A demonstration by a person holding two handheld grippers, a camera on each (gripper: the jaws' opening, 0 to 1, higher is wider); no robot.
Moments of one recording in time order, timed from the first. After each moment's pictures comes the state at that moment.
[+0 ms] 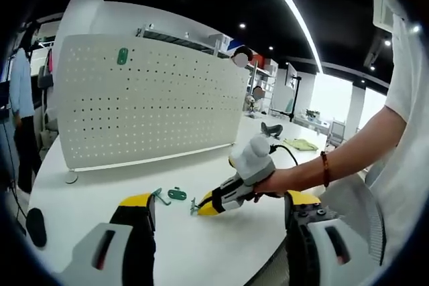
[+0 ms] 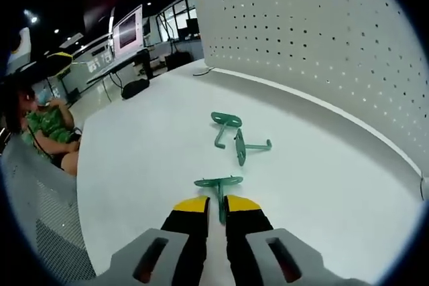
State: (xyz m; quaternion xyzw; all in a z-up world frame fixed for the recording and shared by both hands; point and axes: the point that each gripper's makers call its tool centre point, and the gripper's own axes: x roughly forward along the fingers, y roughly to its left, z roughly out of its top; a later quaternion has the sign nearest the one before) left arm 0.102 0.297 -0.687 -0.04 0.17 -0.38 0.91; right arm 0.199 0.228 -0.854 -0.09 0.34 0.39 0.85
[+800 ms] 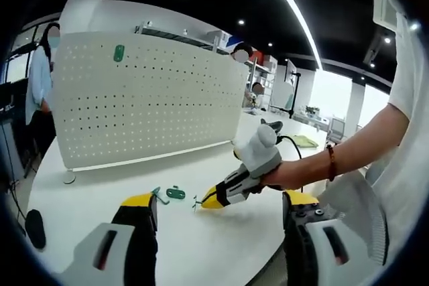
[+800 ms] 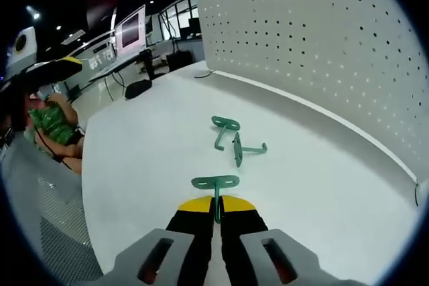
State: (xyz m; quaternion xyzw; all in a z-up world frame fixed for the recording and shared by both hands) left arm 0.105 0.289 -0.690 -0.03 0.17 -0.38 0.91; right arm 0.193 0.220 -0.838 -0.10 0.33 0.40 0.85
